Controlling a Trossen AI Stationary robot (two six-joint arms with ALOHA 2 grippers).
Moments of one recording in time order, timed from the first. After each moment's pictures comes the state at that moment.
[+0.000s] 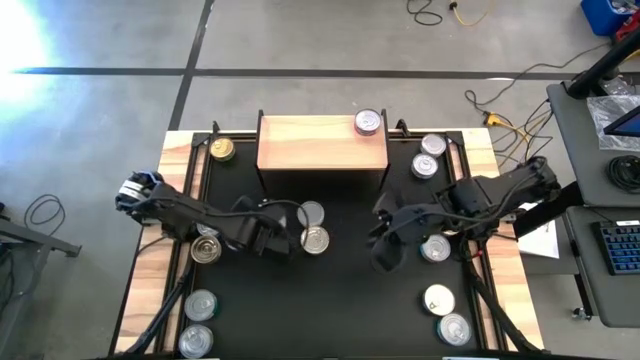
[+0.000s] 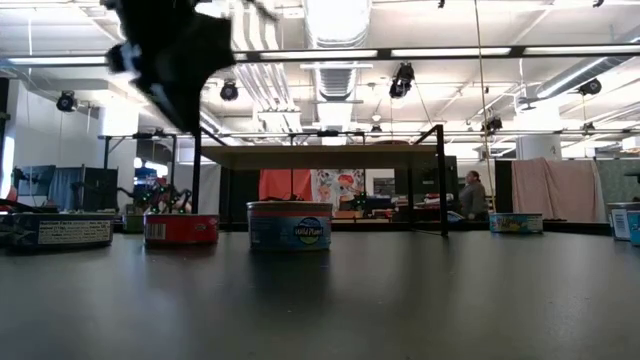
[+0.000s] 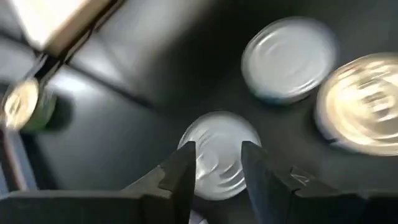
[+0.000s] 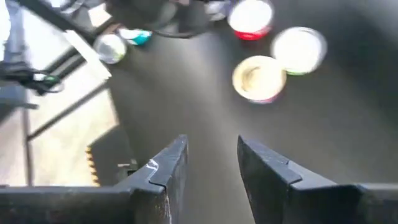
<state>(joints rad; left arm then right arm) -0.32 1.64 1.24 -1.22 -0.64 -1.18 0.38 1.50 1.70 -1.04 0.19 0.87</state>
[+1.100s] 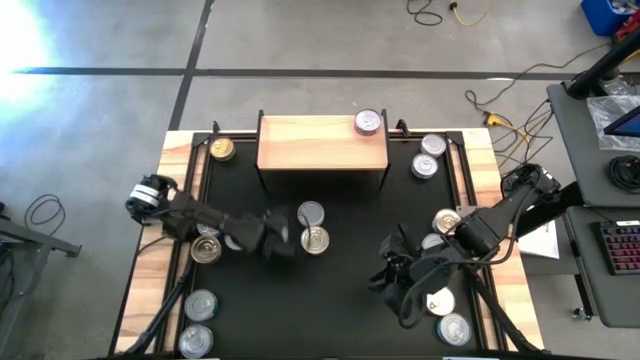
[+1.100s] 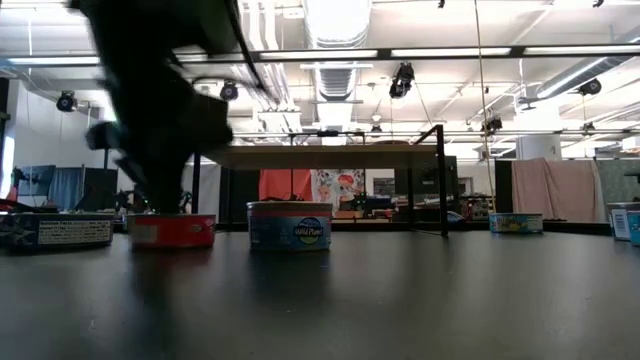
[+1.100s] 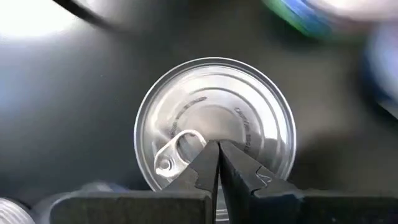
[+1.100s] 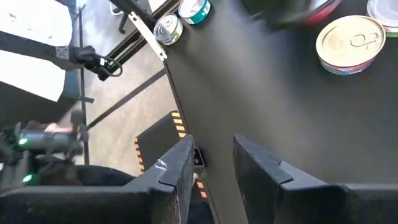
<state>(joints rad) -0.34 1.74 1.05 -0.87 -0.37 -1.24 0.60 1.51 1.60 -0.82 0.25 1.06</state>
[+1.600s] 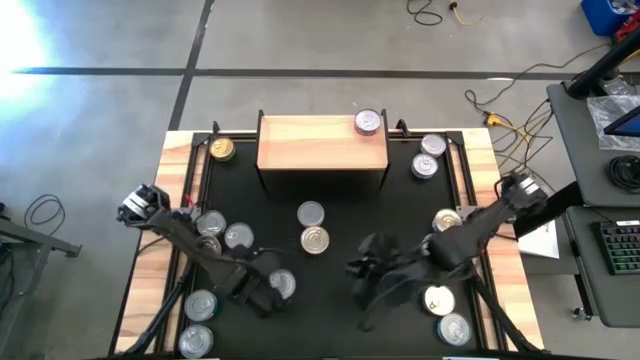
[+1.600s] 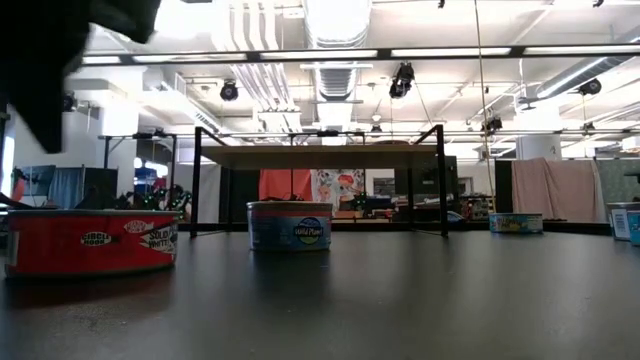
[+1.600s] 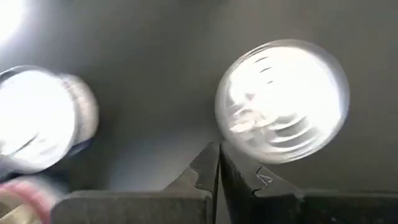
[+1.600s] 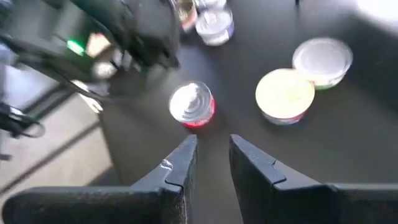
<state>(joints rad) -0.65 1.74 1.29 -1.15 -0.24 -1.35 0.55 1.68 1.60 -0.78 0.53 1.04</state>
